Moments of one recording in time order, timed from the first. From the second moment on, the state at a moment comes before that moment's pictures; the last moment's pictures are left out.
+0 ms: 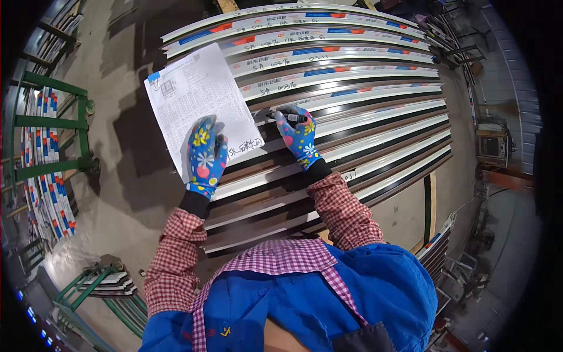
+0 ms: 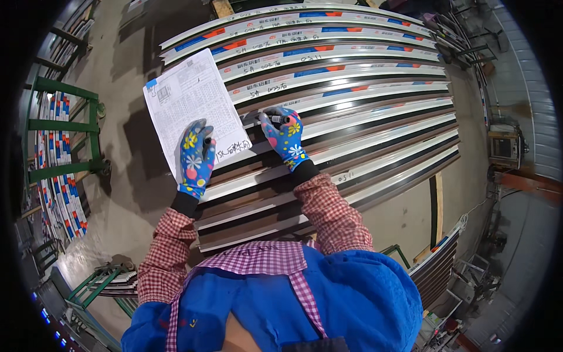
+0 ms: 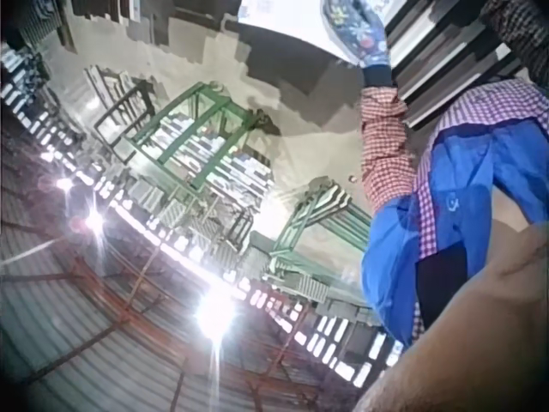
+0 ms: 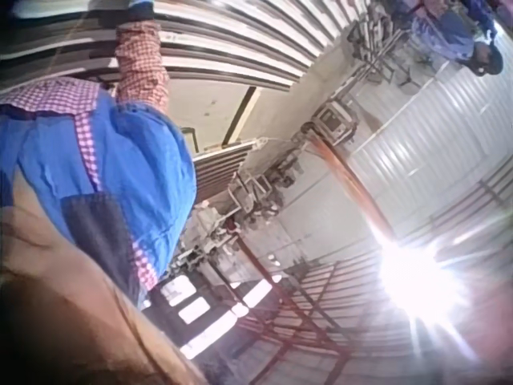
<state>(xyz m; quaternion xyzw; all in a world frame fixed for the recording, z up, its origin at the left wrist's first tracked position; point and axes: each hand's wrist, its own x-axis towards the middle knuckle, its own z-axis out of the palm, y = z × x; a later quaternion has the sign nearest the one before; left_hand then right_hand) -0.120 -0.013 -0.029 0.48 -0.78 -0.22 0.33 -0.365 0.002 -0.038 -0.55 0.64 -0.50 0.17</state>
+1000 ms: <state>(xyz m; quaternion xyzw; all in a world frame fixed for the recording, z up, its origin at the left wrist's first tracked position) -0.116 -0.017 -0.051 0.47 -0.82 -0.05 0.31 -0.377 0.003 -0.066 -0.50 0.65 -0.54 0.16</state>
